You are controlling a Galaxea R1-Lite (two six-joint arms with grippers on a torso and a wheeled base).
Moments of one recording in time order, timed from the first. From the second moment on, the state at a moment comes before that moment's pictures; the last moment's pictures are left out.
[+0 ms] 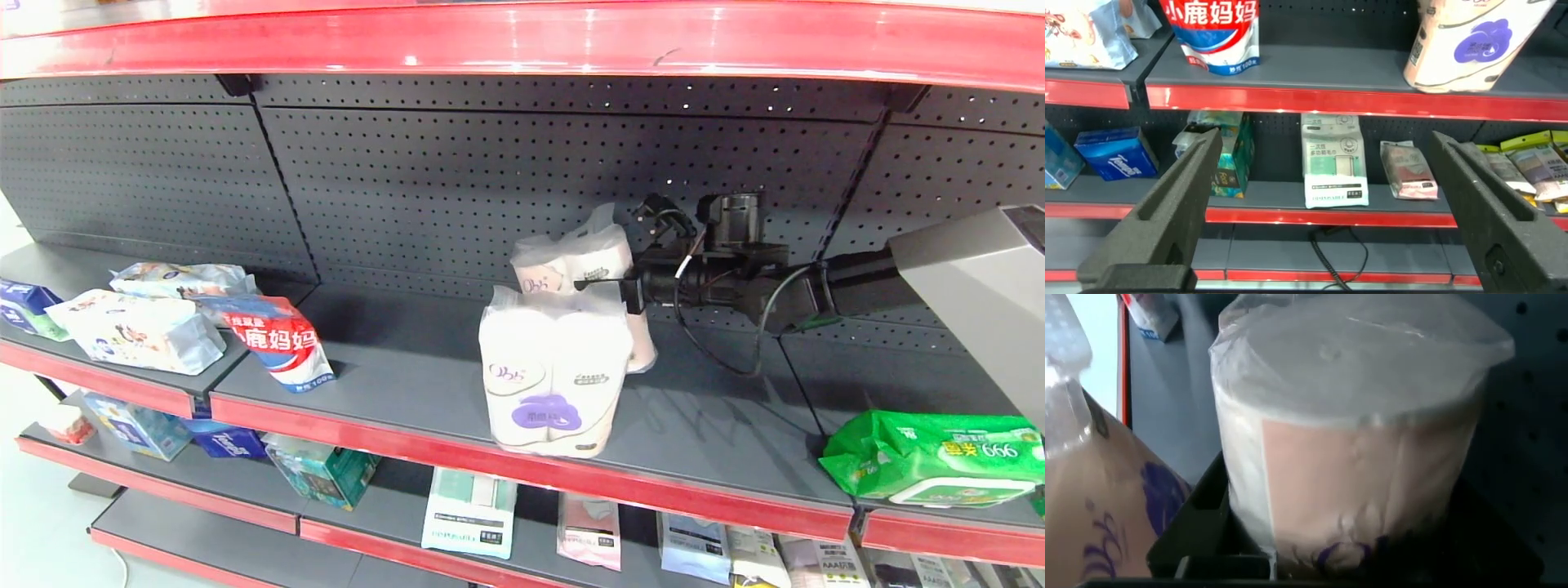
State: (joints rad) left arm -0.25 0.10 0.00 0.00 0.03 -0.05; right arm 0.28 2.25 -1.52 -0.42 0.64 -0.28
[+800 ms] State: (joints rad) left arm -0.25 0.10 0.00 0.00 0.03 -0.05; right arm 0.15 2.21 -1.37 -0.42 0.84 -0.56
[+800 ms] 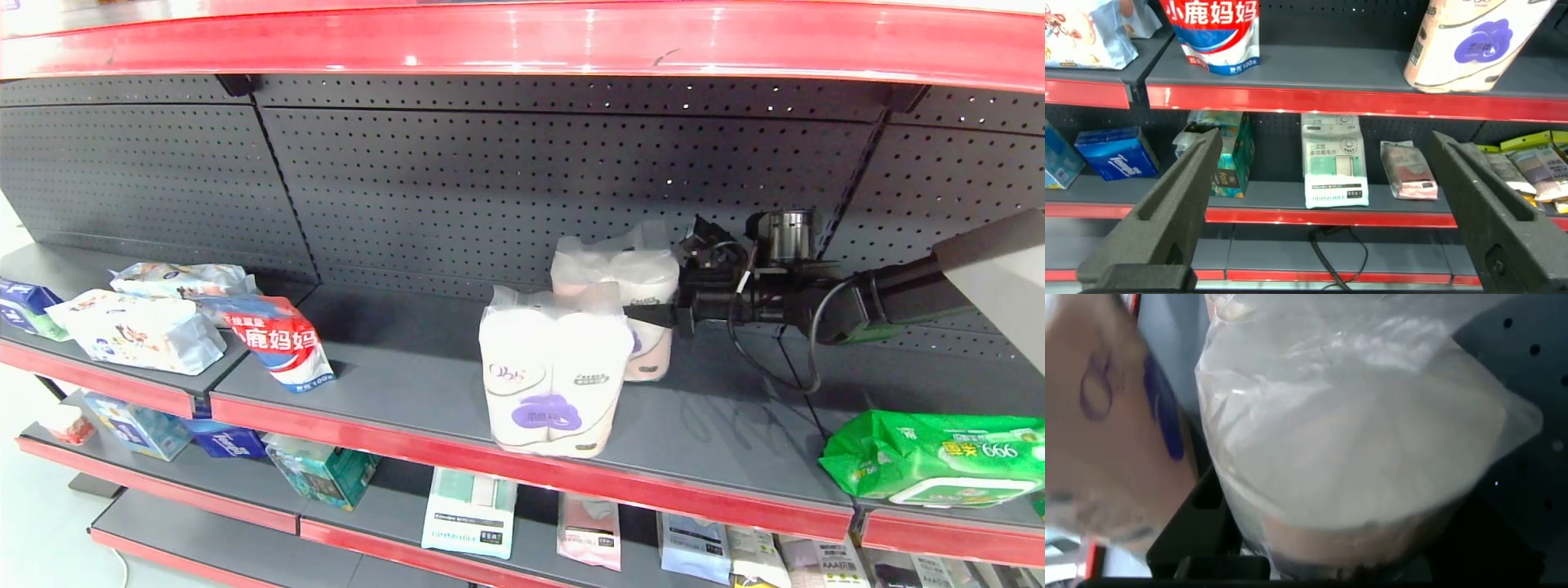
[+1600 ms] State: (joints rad) left arm -0.25 0.10 0.00 0.00 0.03 -0.05; right arm 0.13 2.21 -1.32 -0.42 0.89 -0.79
